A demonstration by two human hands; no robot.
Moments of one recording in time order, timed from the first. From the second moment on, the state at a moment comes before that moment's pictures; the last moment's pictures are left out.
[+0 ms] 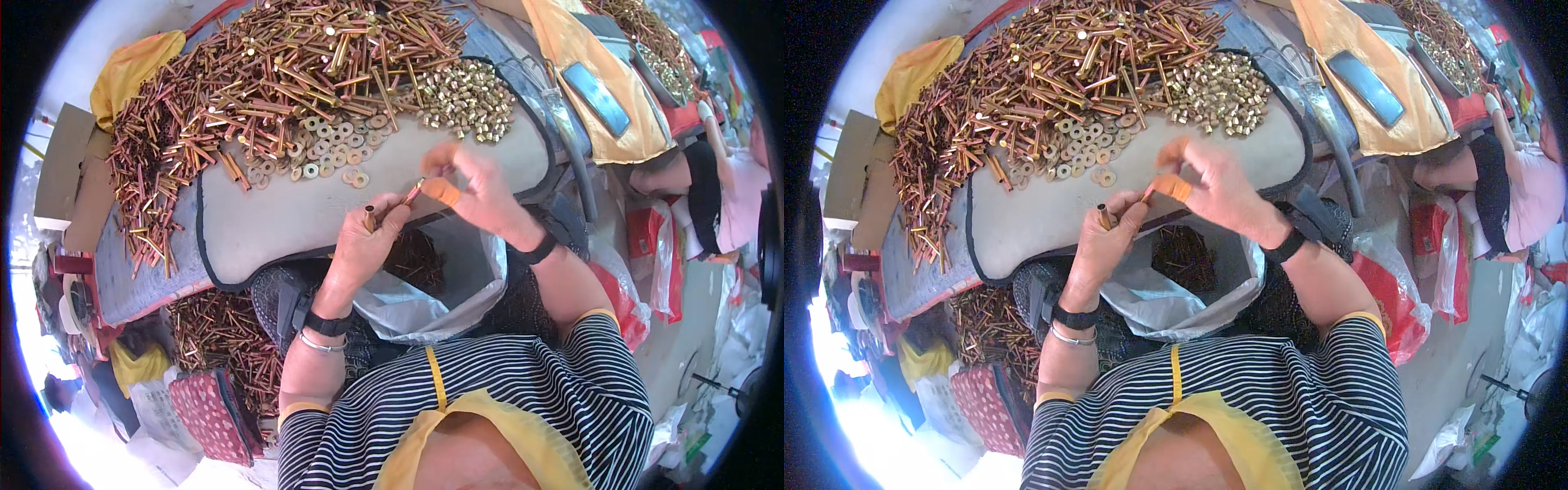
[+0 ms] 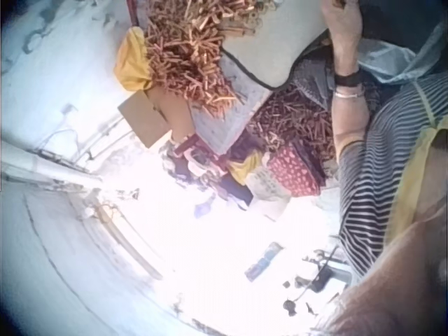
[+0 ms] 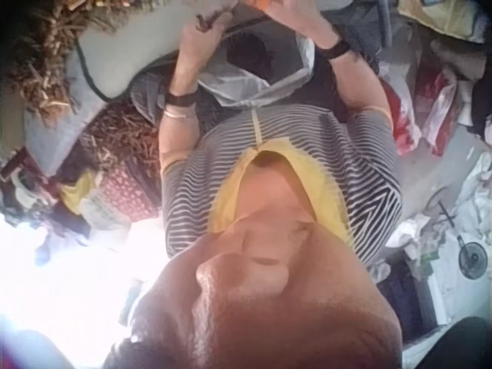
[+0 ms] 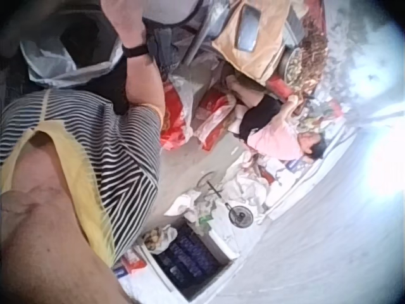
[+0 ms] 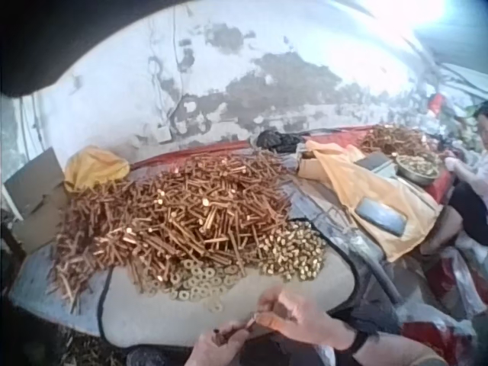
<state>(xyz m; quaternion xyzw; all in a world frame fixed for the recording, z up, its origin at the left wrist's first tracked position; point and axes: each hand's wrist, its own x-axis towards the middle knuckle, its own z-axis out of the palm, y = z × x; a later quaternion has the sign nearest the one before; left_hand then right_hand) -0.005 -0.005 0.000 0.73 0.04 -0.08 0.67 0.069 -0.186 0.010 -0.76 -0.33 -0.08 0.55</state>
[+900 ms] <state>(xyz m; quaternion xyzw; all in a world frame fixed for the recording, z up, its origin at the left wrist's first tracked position) -0.012 0.000 0.007 0.86 -0.11 0.03 0.49 0.070 -0.197 0.000 -0.80 -0.32 0.00 0.50</state>
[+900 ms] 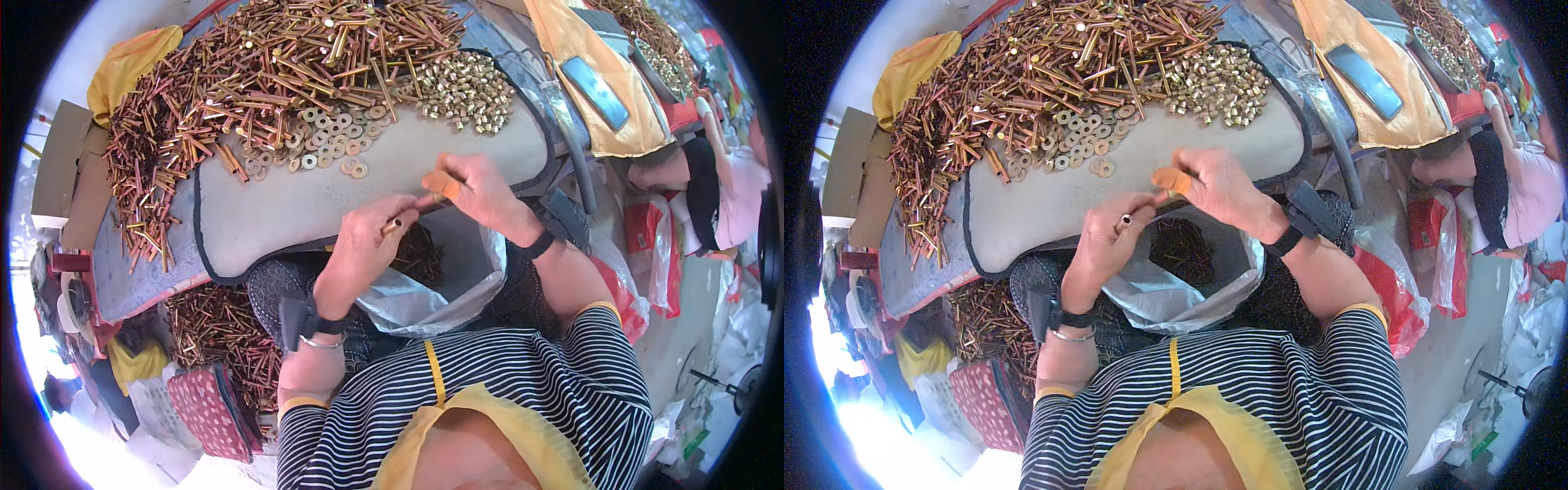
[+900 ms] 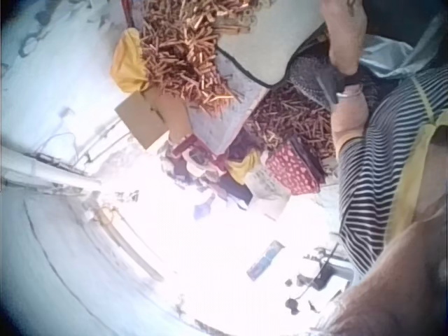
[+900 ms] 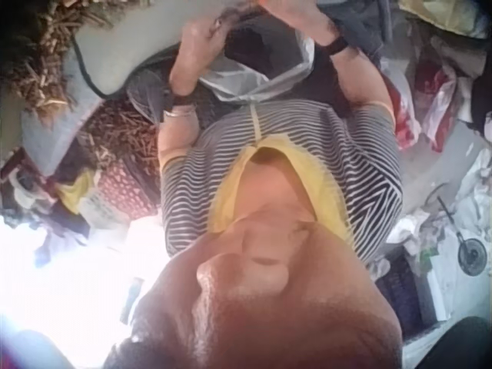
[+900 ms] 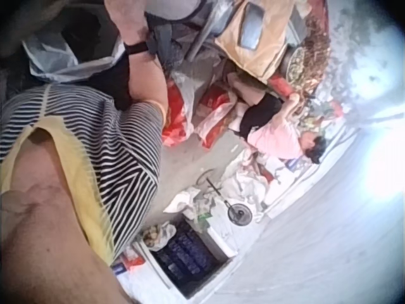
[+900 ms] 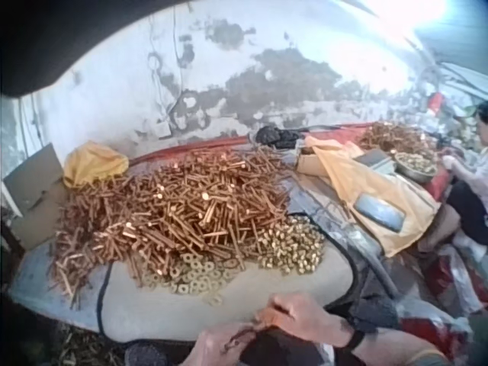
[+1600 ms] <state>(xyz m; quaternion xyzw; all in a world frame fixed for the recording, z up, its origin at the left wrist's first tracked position) 0.002 0.031 -0.001 0.44 0.04 -0.10 0.89 0.155 -0.123 -0.001 -0.91 -0.28 -0.24 0.20</state>
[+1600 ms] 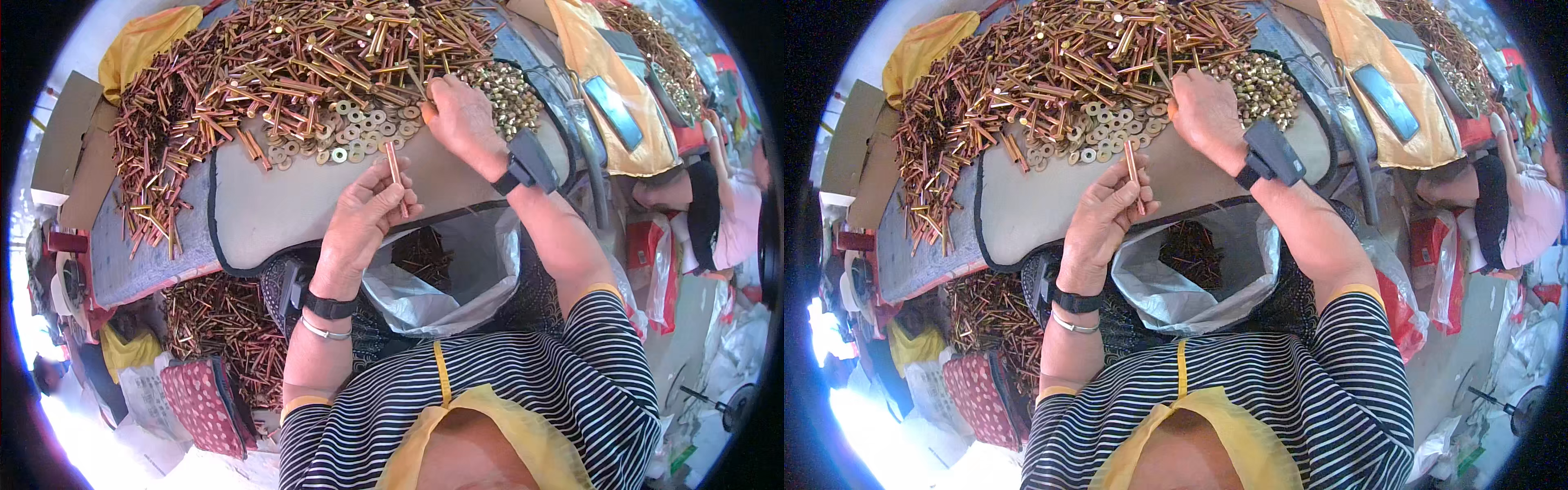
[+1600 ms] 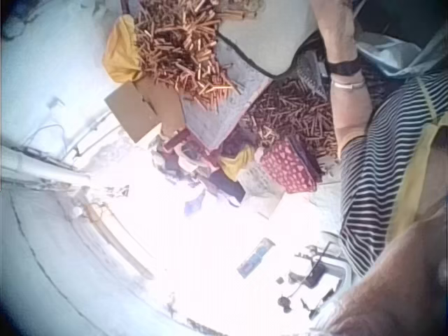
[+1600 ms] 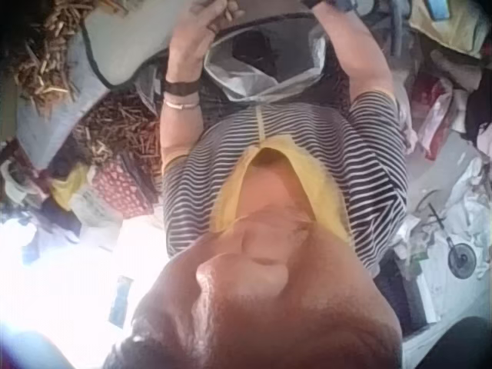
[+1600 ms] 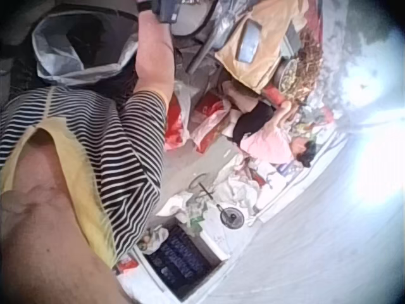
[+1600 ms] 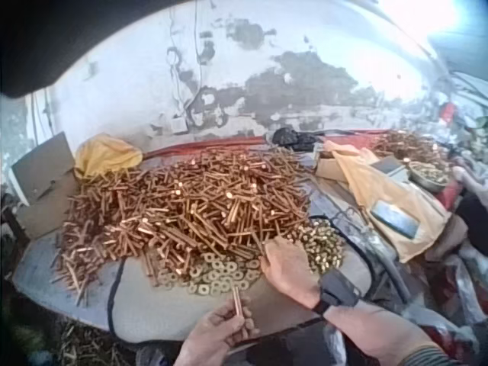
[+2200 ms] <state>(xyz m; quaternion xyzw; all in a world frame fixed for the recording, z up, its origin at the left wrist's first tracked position) 0.005 0.032 -0.014 0.43 0.07 0.10 0.89 0.107 -0.170 -0.007 -0.78 -0.39 -0.10 0.48</state>
